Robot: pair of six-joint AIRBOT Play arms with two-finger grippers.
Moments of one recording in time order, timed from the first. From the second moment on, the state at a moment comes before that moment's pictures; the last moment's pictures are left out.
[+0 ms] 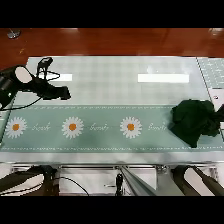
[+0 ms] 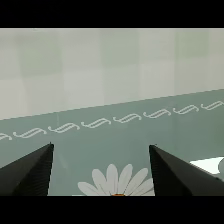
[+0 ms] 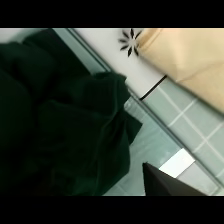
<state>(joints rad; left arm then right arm) -0.06 -1.30 1.06 1.32 -1.07 -1.47 -0.57 -1.00 0.82 -1.78 1.09 1.86</state>
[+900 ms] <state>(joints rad) -0.02 -1.22 1.09 1.31 -1.13 -1.49 -0.46 -1.10 1.10 -1.25 0.93 1.51</state>
